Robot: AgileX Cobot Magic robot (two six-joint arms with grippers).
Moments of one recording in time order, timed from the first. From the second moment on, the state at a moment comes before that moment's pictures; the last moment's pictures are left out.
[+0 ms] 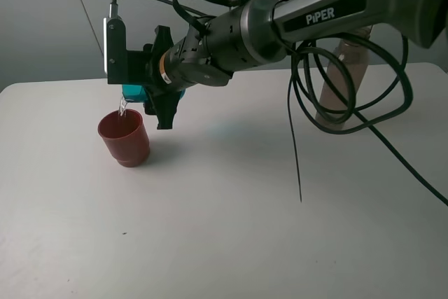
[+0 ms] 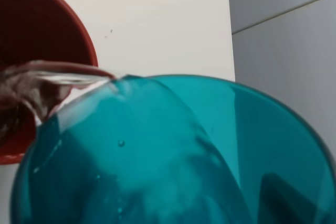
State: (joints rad) left arm -0.15 0.00 -0.51 0.14 1.08 -0.05; right arm 0.85 2.18 -1.52 -0.67 0.13 -0.31
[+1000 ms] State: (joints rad) left arm -0.15 0.00 -0.51 0.14 1.08 -0.05; right arm 0.83 2.18 -1.52 -0.74 0.13 -0.51
